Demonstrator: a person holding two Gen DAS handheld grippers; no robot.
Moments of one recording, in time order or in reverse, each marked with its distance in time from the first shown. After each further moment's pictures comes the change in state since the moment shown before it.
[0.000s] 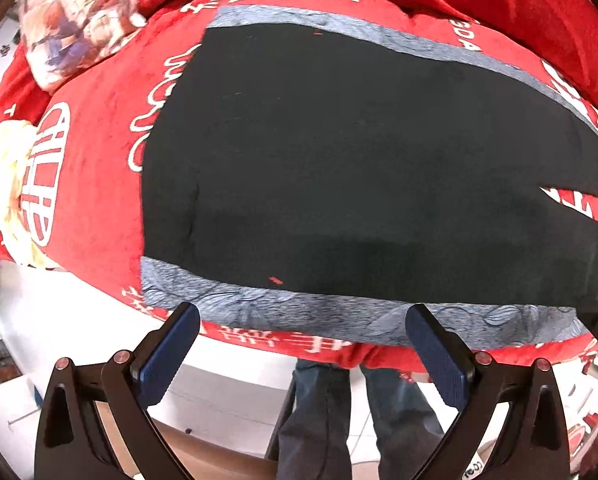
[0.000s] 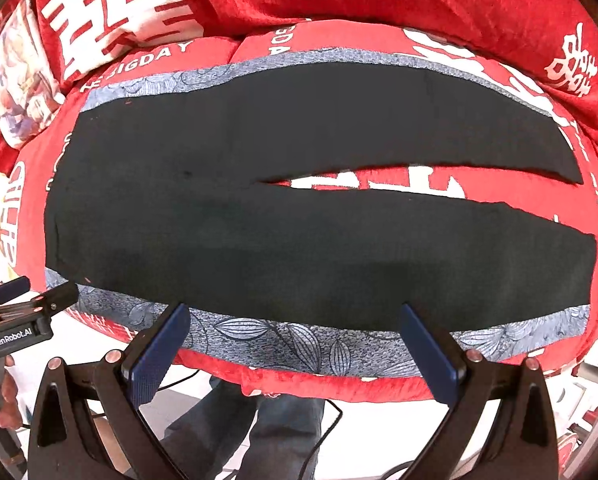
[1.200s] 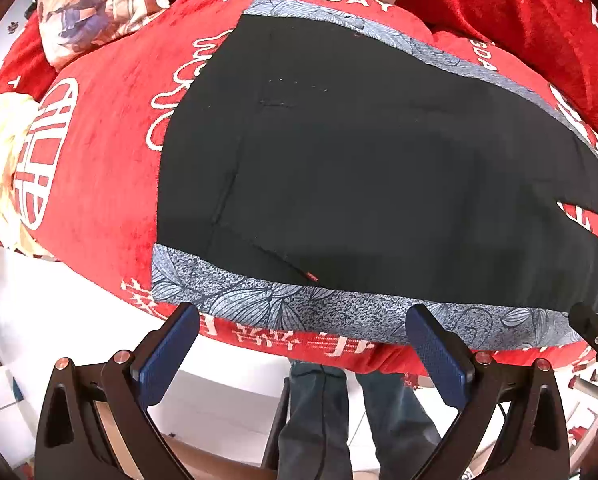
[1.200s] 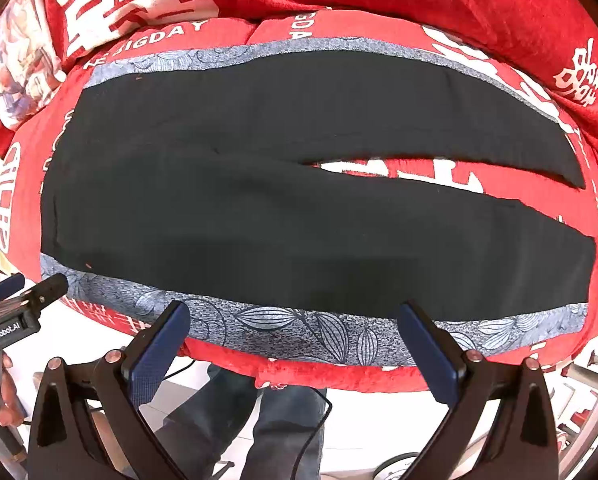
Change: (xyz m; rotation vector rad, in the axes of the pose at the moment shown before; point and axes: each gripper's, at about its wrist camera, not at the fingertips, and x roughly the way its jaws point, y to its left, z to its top) left arm 0.013 0.034 -0.012 -0.043 -0.032 -0.066; right arm 0.006 0.029 -0.004 -0.032 0.044 -0.026
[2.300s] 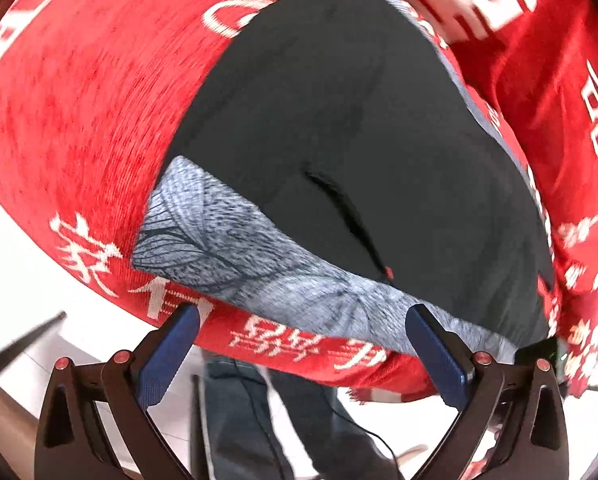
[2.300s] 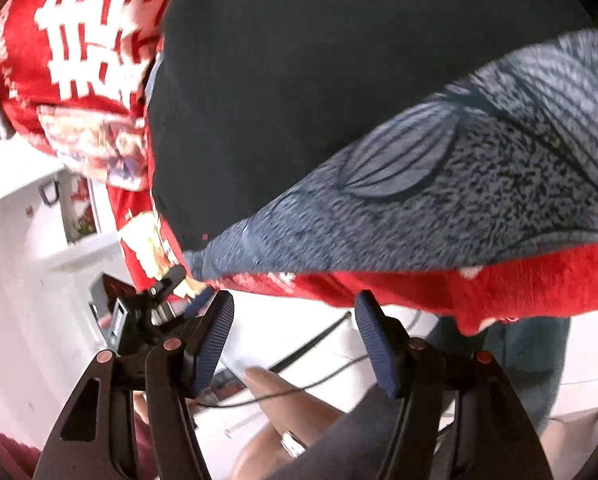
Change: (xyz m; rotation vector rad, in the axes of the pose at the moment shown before) left arm 0.075 0.108 -0.034 -0.302 -0.006 -0.429; right arm 0.141 -0.003 -0.080 0.456 0.195 0.900
